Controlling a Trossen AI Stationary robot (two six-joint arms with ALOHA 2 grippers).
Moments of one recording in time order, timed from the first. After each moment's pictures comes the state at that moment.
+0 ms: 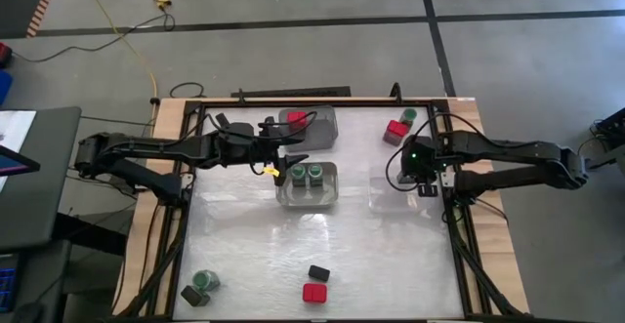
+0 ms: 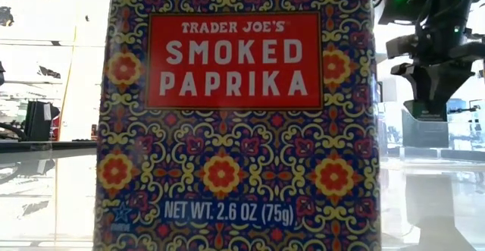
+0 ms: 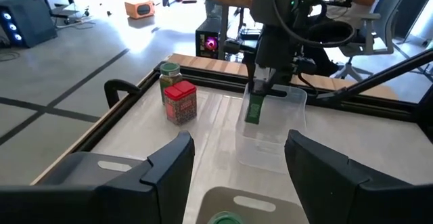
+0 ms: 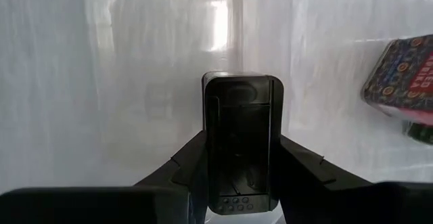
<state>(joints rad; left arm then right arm) 0.09 1.24 0.94 0.13 -0.15 -0.07 -0.27 0.93 0.69 -1.07 0.07 -0.29</state>
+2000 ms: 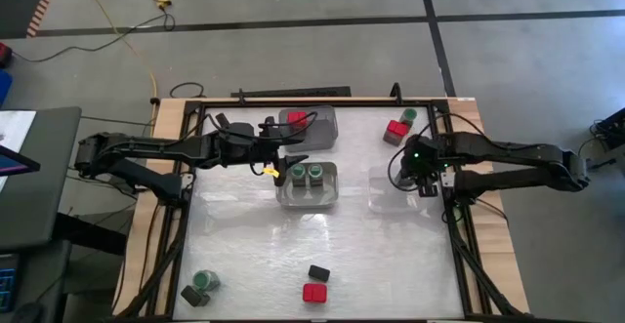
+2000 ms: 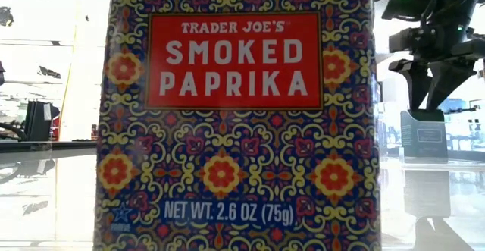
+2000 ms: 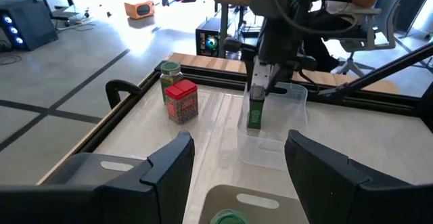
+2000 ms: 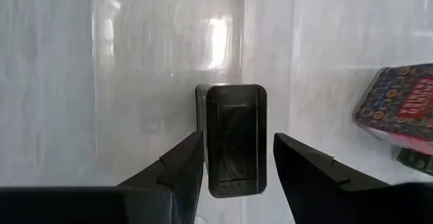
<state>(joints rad) 0.09 1.24 0.94 0.12 -0.15 -0.05 -0.27 0.87 0.66 -1.02 0.05 -0.35</state>
